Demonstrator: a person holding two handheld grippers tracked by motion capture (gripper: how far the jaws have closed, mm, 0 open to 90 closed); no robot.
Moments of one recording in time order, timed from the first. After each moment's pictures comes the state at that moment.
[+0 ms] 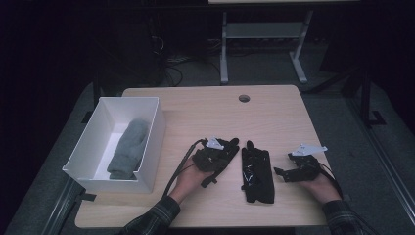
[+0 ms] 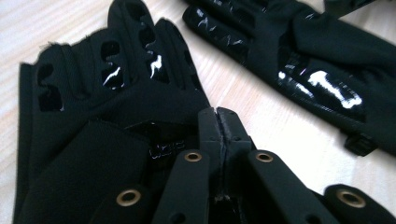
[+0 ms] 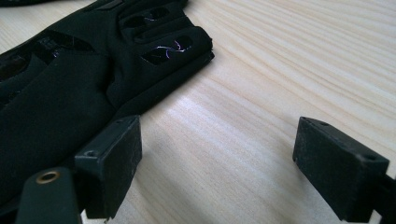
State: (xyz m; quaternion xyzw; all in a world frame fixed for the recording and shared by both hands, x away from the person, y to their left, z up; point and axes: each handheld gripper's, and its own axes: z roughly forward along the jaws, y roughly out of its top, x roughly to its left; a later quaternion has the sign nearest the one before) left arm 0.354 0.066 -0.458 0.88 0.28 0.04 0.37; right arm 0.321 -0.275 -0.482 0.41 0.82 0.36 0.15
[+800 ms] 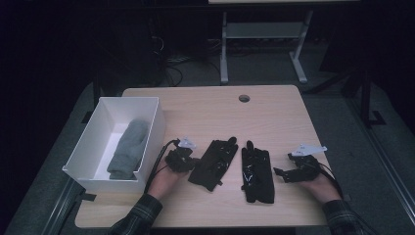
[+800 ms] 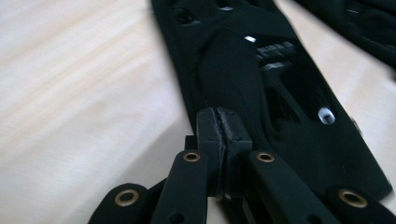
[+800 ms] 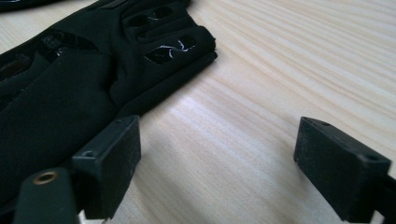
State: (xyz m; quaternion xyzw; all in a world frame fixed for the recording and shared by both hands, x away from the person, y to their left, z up) left arm 0.344 0.139 -0.454 0.87 0.34 0.05 0.35; right arm 0.321 -0.275 -0.482 0.40 0.83 0.36 0.15
